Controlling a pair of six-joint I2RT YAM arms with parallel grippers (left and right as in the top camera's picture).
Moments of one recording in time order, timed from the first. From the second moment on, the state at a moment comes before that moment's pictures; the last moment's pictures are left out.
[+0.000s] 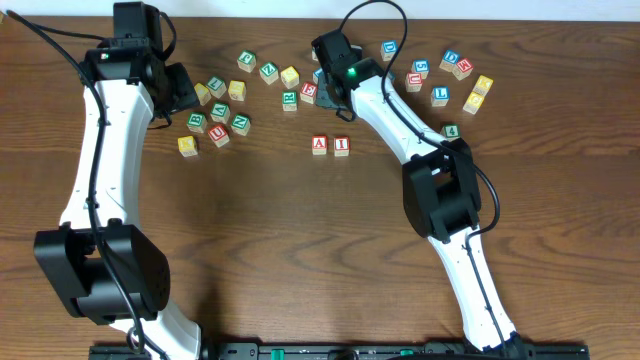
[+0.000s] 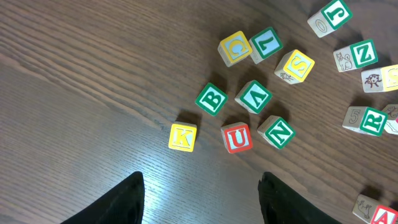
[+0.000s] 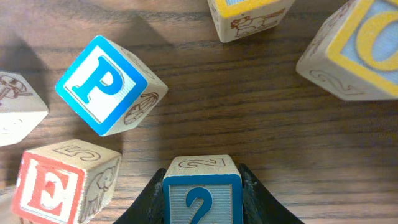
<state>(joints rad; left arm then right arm) 0.07 1.83 1.73 -1.04 -0.08 -0.33 0.48 2.58 2.26 -0.78 0.15 0.56</state>
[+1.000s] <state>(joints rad) 0.07 1.83 1.73 -1.02 -0.08 -0.33 0.45 2.47 2.14 -1.26 0.02 0.31</state>
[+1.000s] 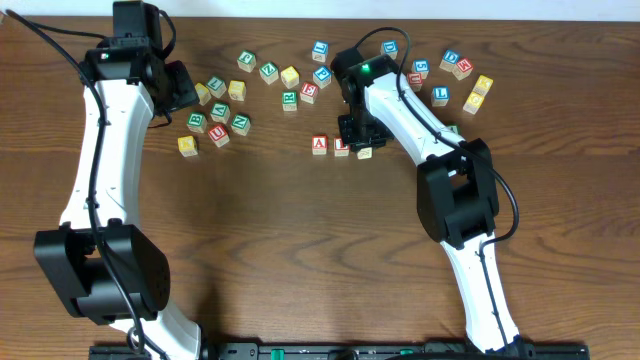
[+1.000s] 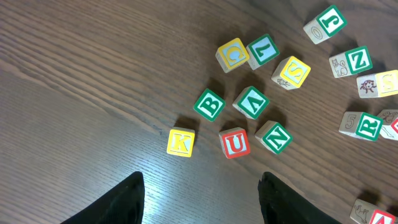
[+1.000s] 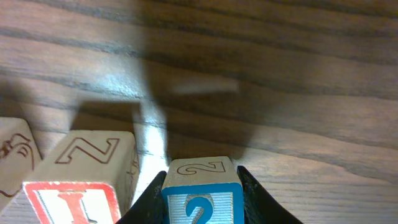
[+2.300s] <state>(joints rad) 0.07 1.83 1.73 -1.02 -0.08 -0.33 0.45 2.47 2.13 -0.90 0.12 0.32</state>
